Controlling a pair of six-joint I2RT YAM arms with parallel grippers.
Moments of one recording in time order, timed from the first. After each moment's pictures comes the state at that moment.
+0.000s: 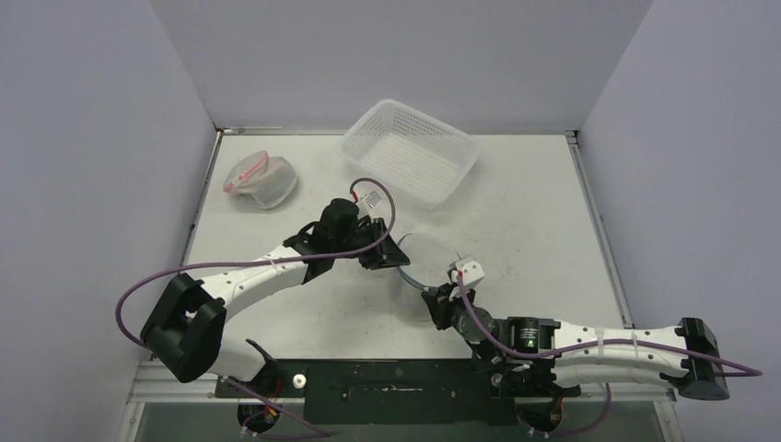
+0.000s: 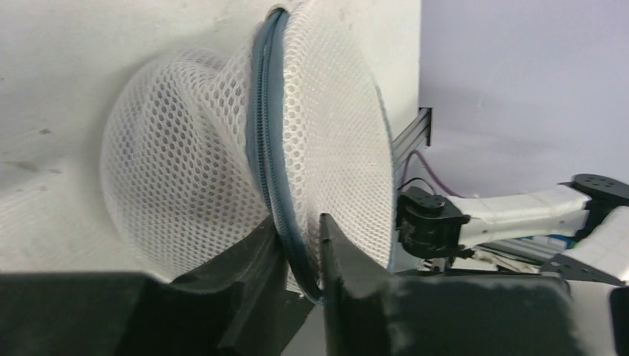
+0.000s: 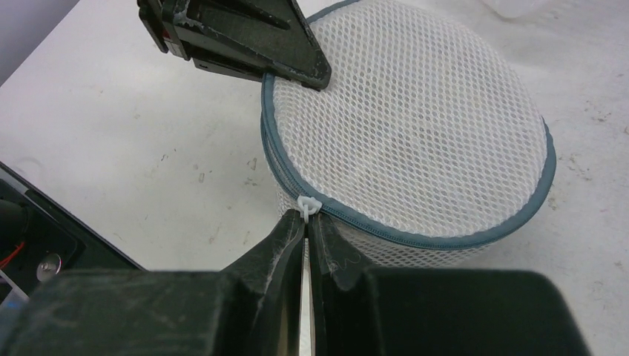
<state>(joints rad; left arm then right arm) -0.70 1.41 0.85 -0.01 0.44 -0.96 1.40 0.74 0.44 -0.11 0.75 0.54</state>
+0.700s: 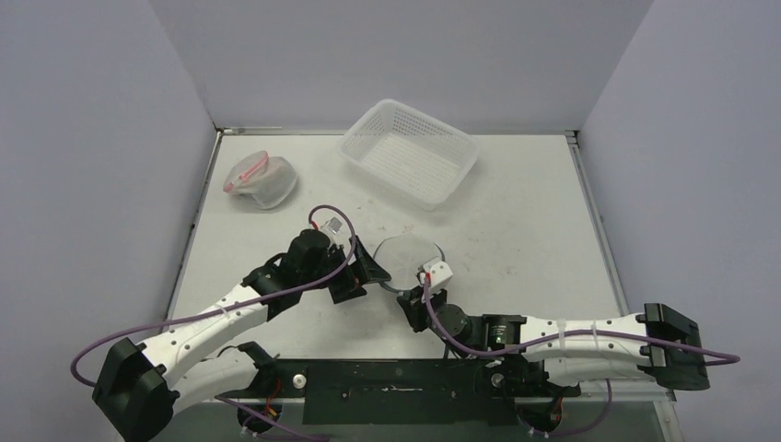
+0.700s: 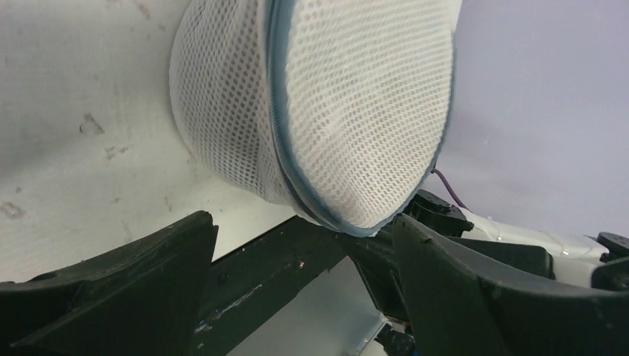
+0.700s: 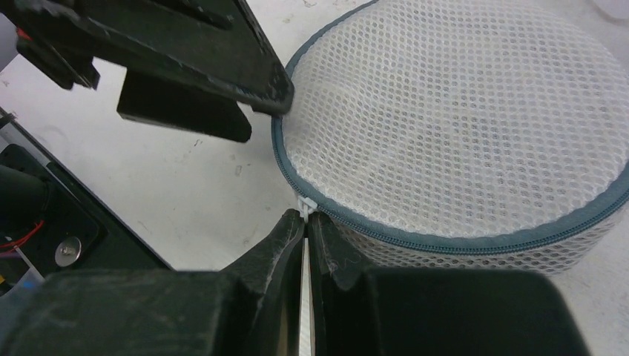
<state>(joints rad) -0.70 1.01 0.64 -0.26 0.26 -1.11 1.39 1.00 0.46 0.13 0.64 0.49</state>
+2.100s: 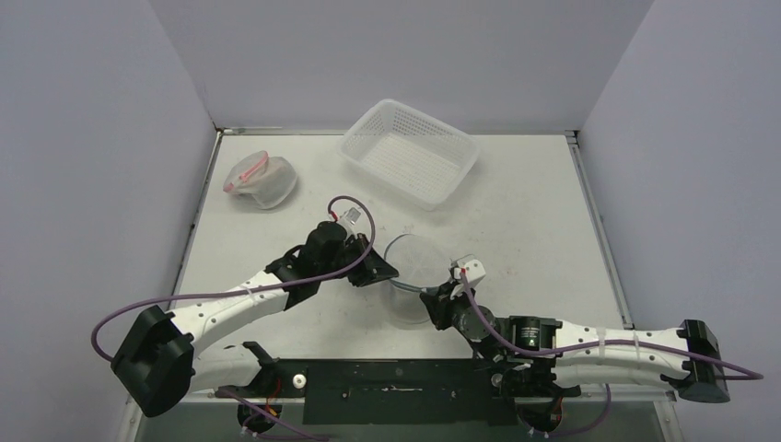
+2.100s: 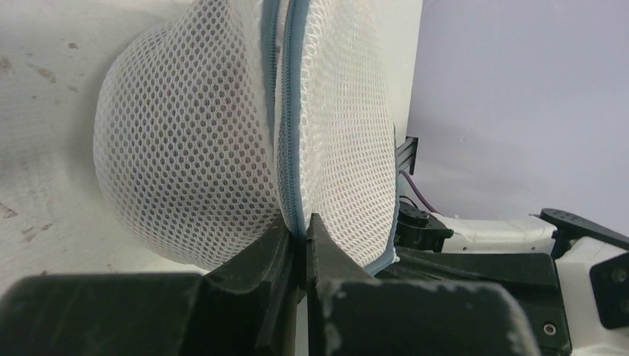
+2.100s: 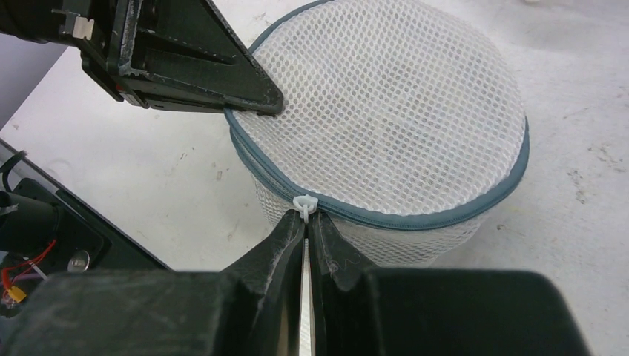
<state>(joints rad) -0.75 1.19 0.66 -0.03 0.26 -1.16 1.38 0.77 0.44 -0.08 0.69 0.59</state>
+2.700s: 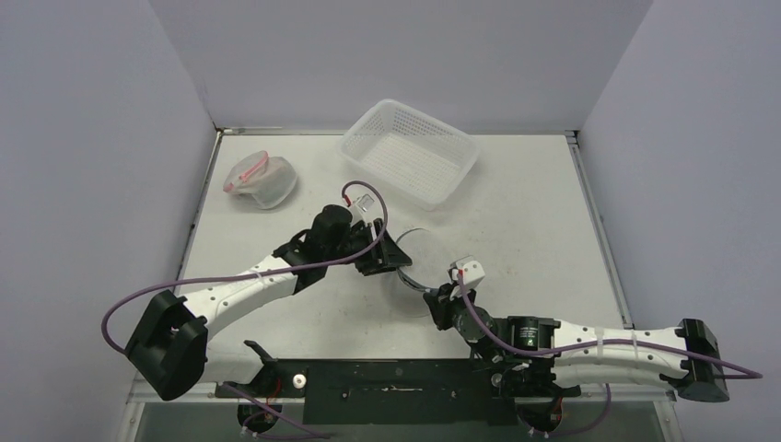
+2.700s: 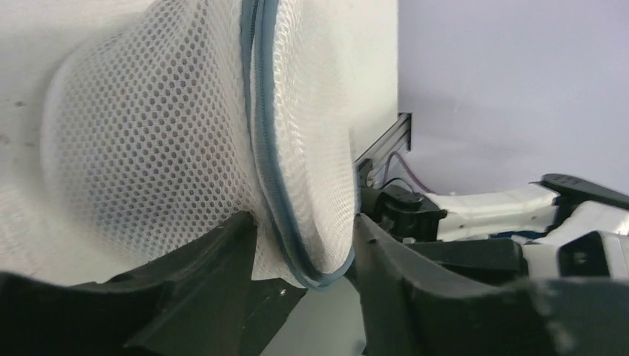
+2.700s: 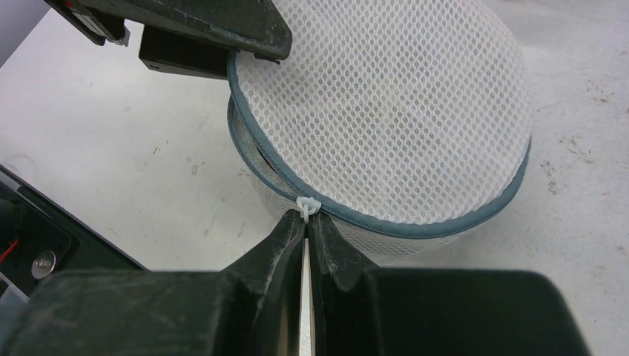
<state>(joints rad) -0.72 1.30 0.79 0.00 0.40 -1.03 1.38 0.75 0.44 -0.16 0.73 0.58</state>
